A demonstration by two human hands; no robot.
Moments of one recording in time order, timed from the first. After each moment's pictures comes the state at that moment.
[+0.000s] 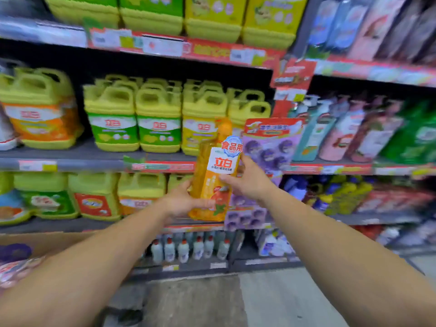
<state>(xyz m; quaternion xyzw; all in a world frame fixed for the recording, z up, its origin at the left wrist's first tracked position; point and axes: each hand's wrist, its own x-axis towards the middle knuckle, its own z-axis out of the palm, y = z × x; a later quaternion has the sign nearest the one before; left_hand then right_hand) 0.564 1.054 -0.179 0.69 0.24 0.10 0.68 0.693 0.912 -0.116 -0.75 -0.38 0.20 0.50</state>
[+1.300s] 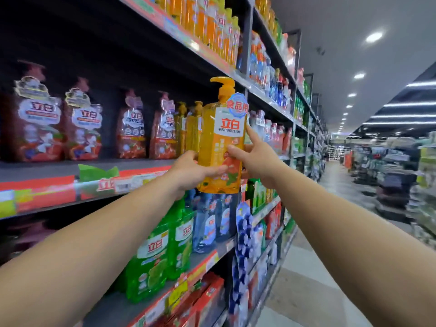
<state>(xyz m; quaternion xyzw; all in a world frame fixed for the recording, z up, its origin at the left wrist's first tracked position) 1.378 0.536 0.110 0.78 -0.16 0.13 0.58 1.356 0.358 0.137 -0.79 -0.20 -0.21 0.55</state>
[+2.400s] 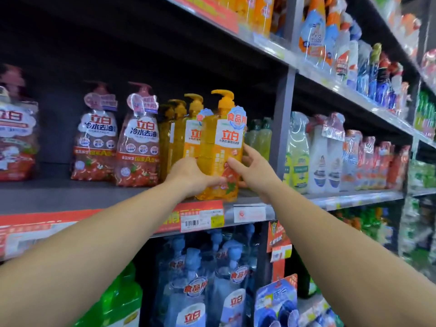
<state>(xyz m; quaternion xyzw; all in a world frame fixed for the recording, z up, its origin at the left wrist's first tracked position) 1.694 0.438 0.153 0.90 0.10 0.30 0.30 1.771 0.283 0.158 -0.73 -0.36 -0.11 0.58</state>
